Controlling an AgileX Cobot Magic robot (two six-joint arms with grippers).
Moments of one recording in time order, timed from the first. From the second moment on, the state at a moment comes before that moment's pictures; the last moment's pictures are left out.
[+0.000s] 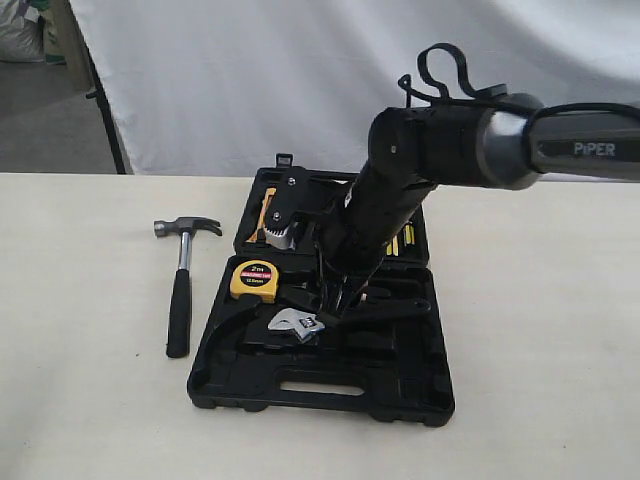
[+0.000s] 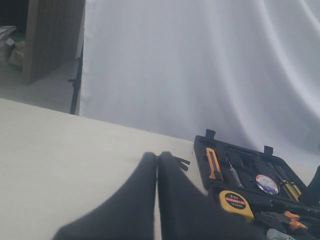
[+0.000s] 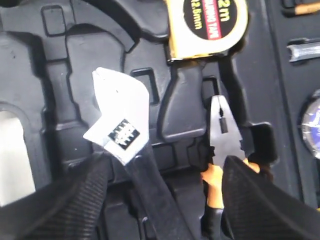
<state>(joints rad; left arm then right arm) 0.08 0.00 -0.01 0.02 0.10 -0.31 0.69 2.04 -1.51 0.16 0.74 -0.89</state>
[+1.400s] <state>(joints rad) 0.08 0.00 -0.01 0.02 0.10 -0.31 0.69 2.24 -1.67 0.09 0.89 -1.02</state>
